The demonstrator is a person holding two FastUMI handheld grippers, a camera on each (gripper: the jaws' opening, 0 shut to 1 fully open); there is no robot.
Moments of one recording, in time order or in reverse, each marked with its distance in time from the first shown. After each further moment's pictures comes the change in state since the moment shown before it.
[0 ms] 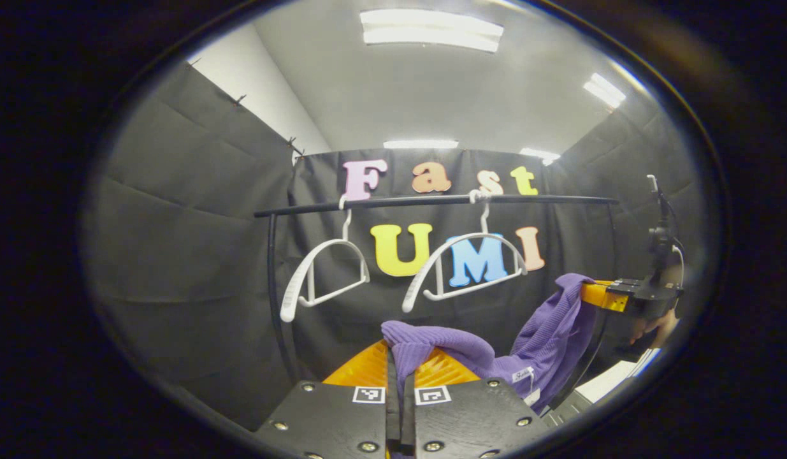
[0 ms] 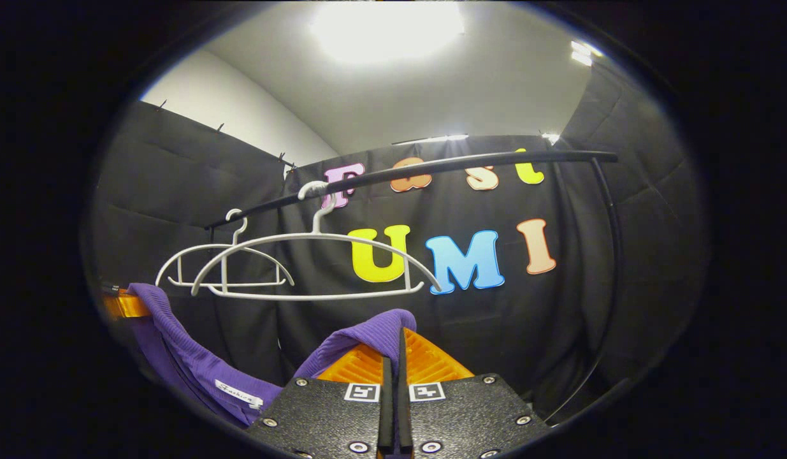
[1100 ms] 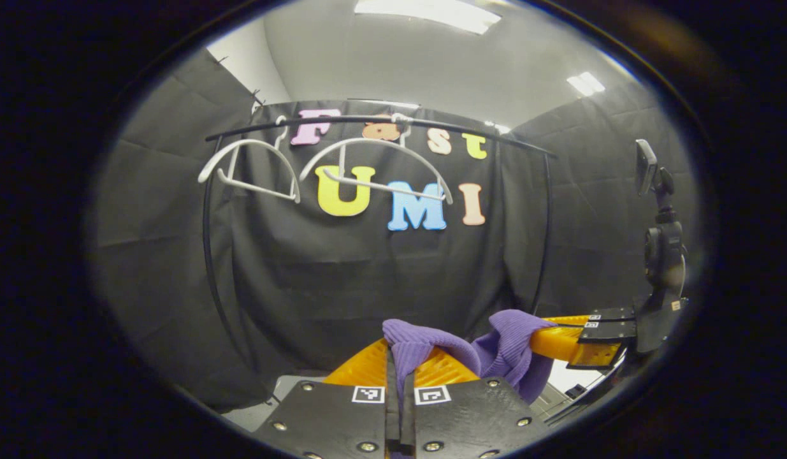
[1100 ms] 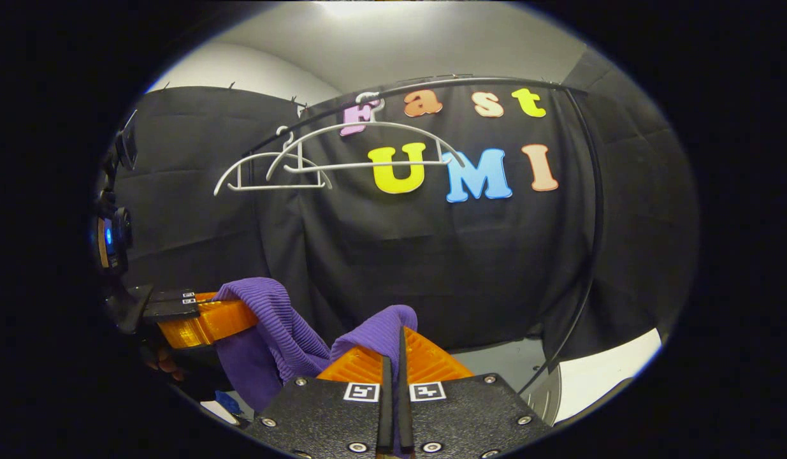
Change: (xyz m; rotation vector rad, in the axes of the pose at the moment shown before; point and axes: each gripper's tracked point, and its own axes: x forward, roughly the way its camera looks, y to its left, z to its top) left arm -0.057 -0.107 -0.158 -0.073 0.245 -0.198; right arm -0.147 0.067 -0.168 0.049 0.409 0.050
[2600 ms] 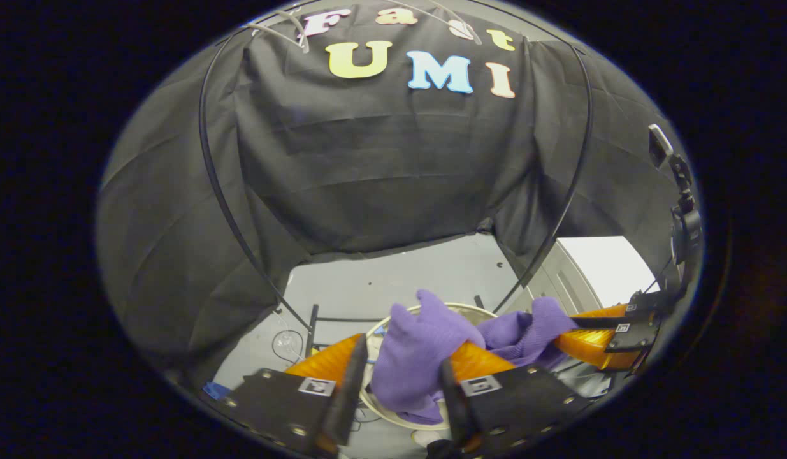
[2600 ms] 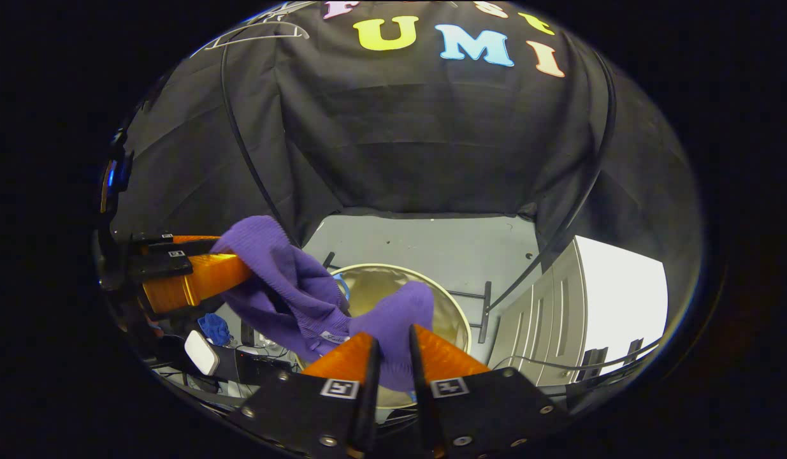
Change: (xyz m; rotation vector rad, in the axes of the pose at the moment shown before) left arm -0.015 0.020 -0.260 -0.035 0.595 0.086; right arm -0.005 -0.023 -0.247 -0.016 0.605 -0.054
